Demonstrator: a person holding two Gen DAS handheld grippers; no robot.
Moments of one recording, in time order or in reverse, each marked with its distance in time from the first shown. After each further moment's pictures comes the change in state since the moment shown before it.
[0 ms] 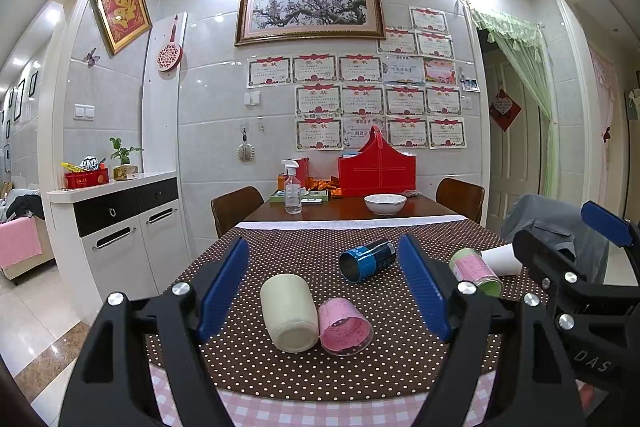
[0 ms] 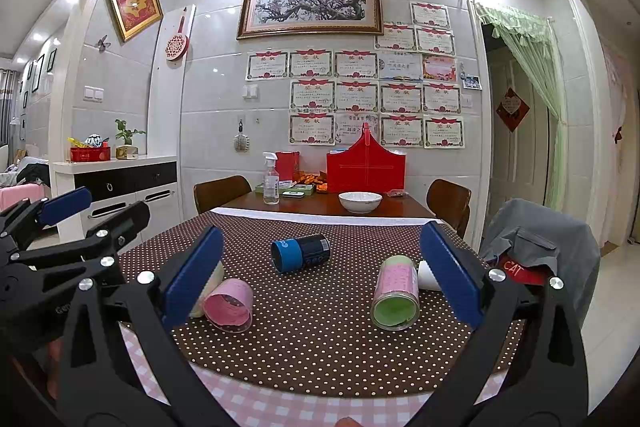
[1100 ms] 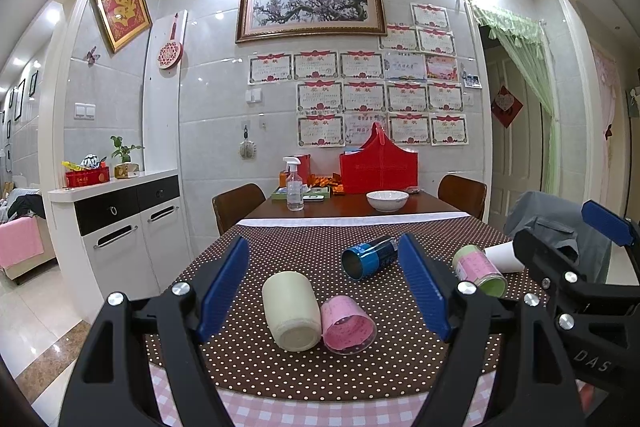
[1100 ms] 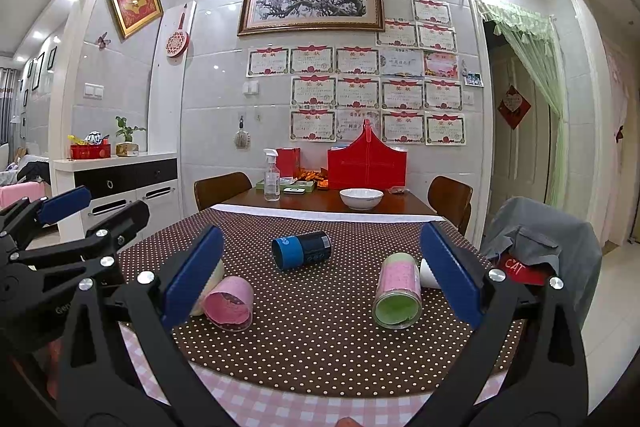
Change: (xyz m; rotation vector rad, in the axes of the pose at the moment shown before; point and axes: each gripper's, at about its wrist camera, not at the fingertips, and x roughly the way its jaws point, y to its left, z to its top) left arm 0.003 -0.002 0.002 0.007 0.014 0.005; right arm 0.011 -0.006 -0.012 -0.001 0.016 0.006
